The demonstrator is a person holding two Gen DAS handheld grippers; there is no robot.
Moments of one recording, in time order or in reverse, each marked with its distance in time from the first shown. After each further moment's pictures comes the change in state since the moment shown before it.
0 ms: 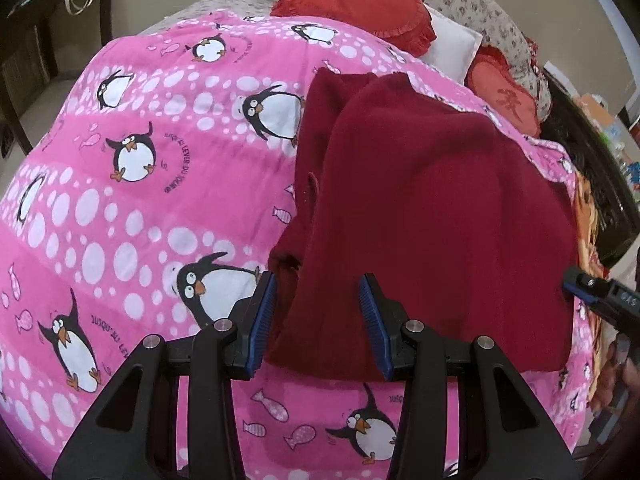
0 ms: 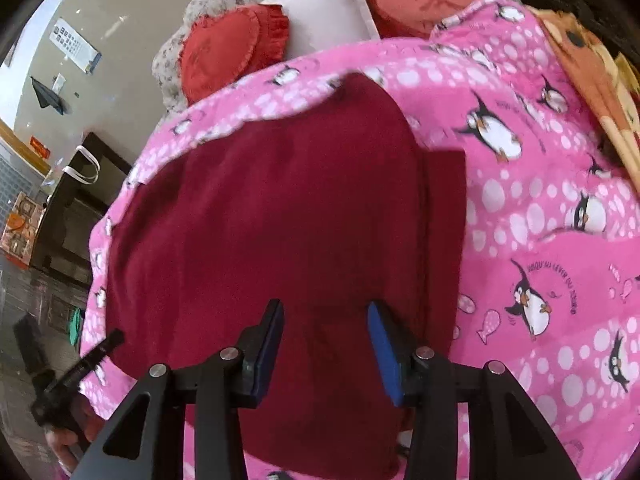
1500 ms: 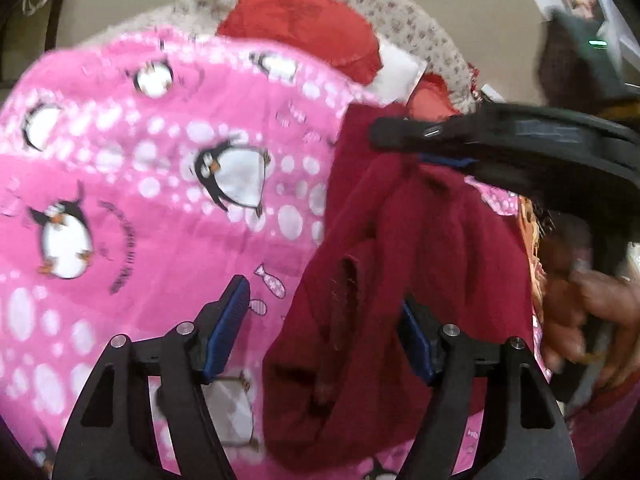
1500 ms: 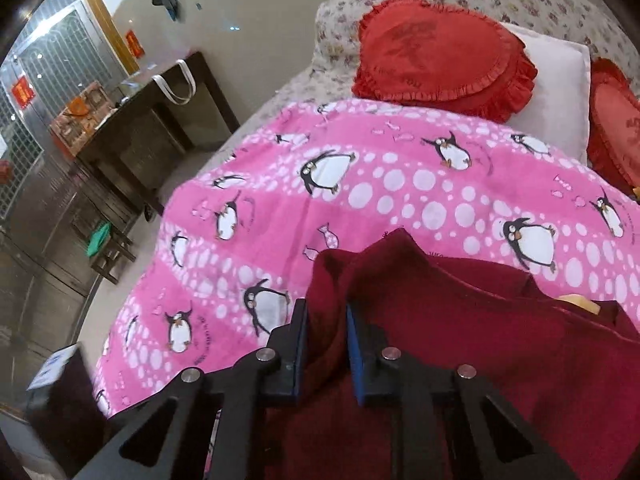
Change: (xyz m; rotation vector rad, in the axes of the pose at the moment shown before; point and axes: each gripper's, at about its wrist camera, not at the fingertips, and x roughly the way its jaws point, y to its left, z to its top) left arm 0.021 0.029 0.035 0.035 -0.050 -0.297; right arm 0.116 0.259 0.070 -0.435 0.026 0.151
